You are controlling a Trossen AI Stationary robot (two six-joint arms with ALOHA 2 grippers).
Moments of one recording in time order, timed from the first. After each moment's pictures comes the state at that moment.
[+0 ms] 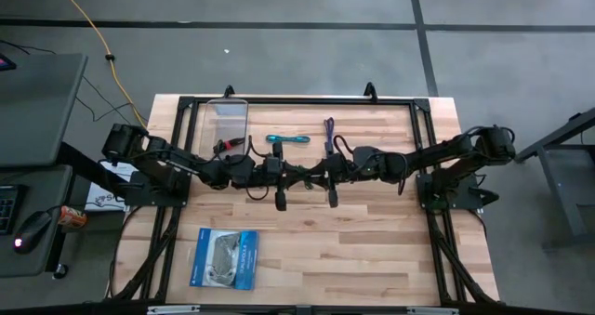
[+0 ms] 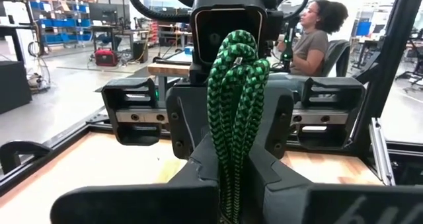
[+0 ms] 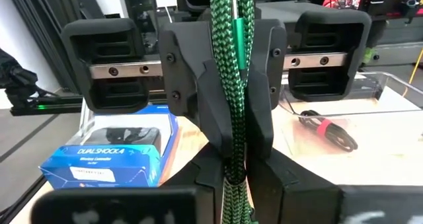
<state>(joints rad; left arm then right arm) 0.01 1.56 0.71 0.88 -0.21 -0.03 0.05 1.48 0.74 0.61 -0.03 0.06</state>
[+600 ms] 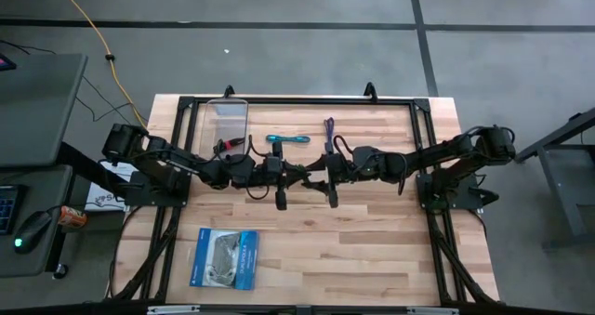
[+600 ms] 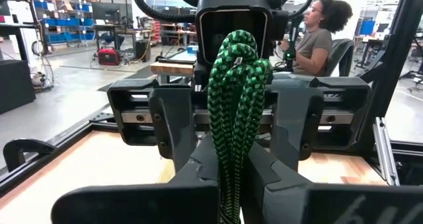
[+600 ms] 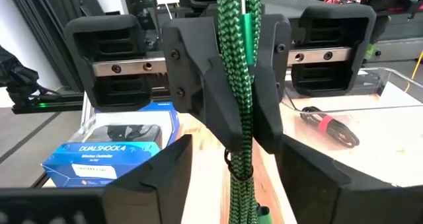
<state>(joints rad) 0.01 1.56 0.71 0.88 -0.21 -0.03 0.05 1.48 0.74 0.60 -0.03 0.07</state>
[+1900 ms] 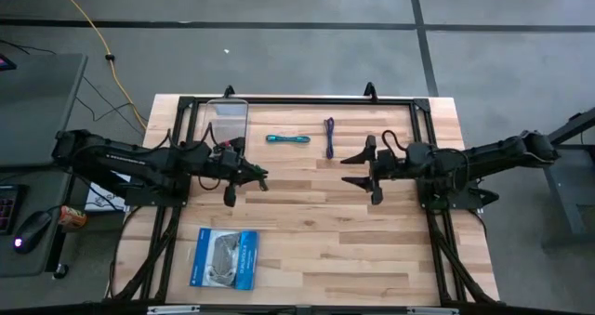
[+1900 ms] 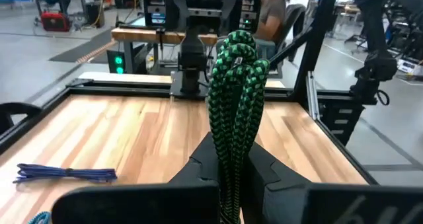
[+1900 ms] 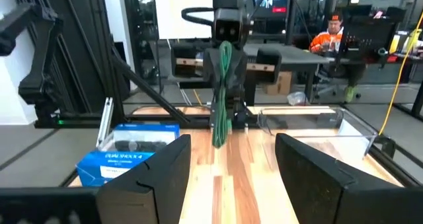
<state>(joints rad) 0.06 0.91 0.47 0.31 0.02 -0.06 0.10 0.92 0.49 0.43 0.05 0.00</state>
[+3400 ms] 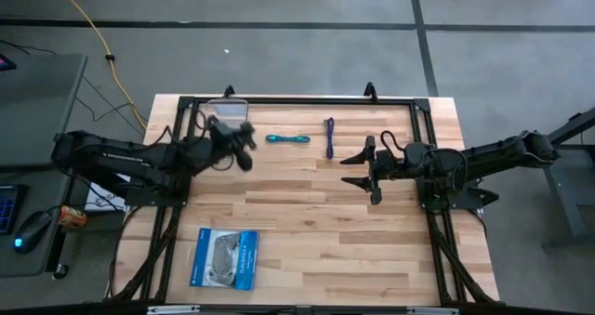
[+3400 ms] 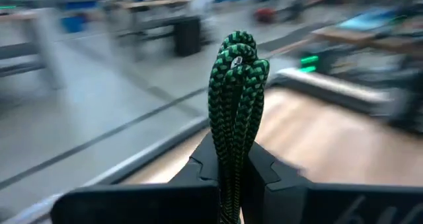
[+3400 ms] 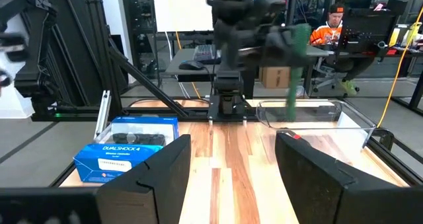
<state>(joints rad) 0.10 0.90 0.56 0.10 -0.76 -0.17 0.10 0.92 0.49 0.41 0.05 0.00</state>
